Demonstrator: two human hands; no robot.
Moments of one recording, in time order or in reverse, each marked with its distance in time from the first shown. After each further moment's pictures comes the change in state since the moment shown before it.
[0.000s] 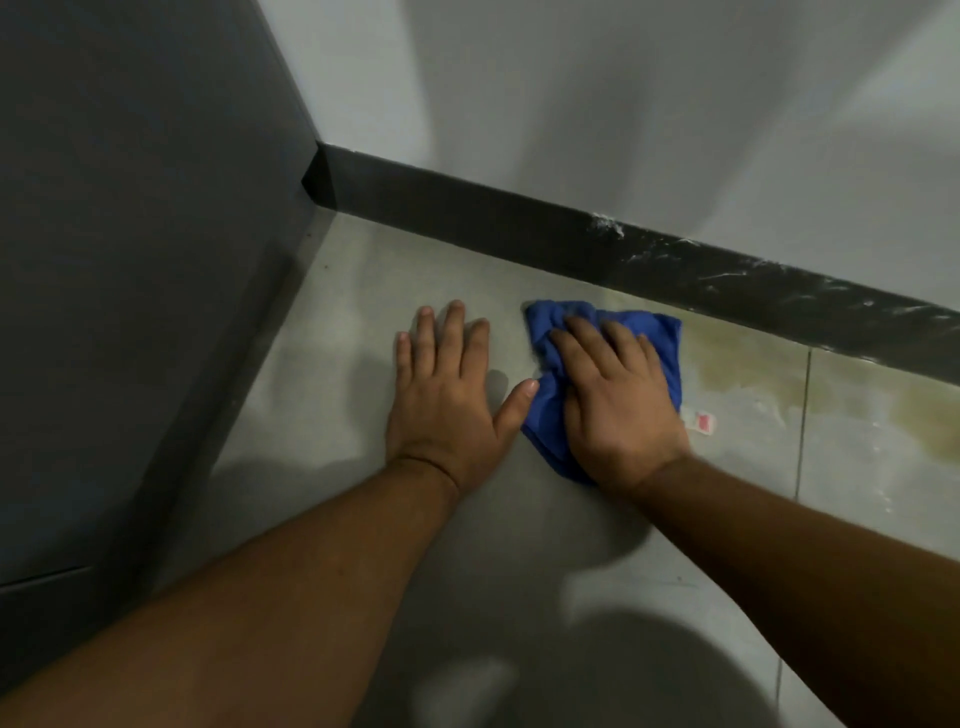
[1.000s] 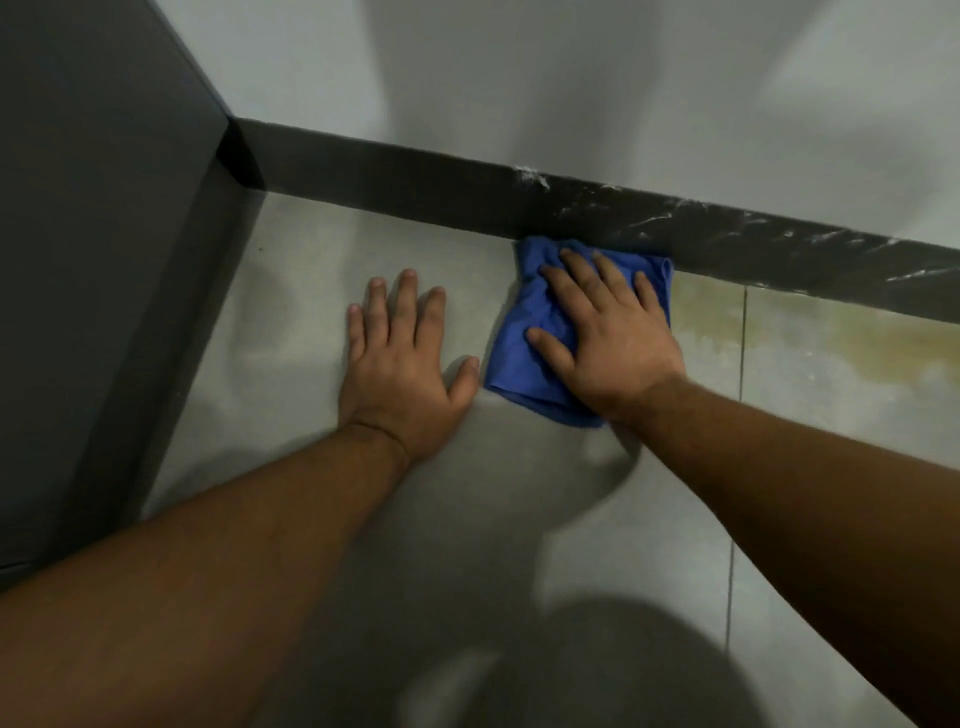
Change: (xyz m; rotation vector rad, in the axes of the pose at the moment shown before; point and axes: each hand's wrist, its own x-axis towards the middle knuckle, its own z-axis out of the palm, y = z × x) left_hand -0.001 -0.002 0.012 0.059 0.030 0.085; right_hand 0.003 0.049 -0.008 -0.084 0.023 0.090
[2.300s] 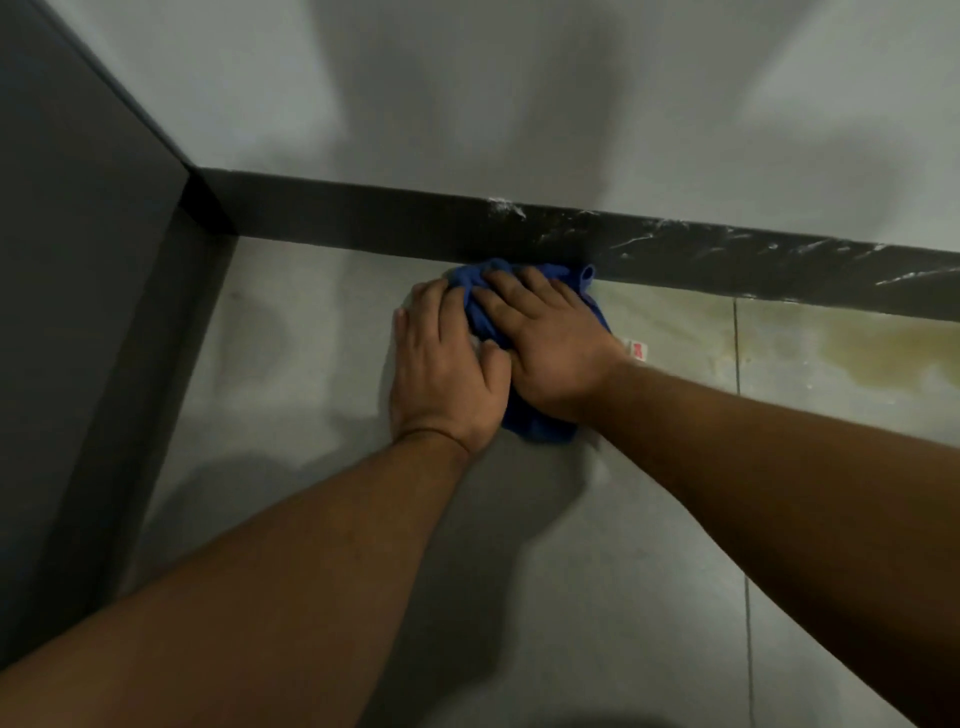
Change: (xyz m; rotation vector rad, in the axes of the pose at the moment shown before) left_hand 0.045 0.055 -0.012 -0.416 0.081 -0.099; right_hand 0.036 -0.029 -0.010 0.100 -0.103 -0.185
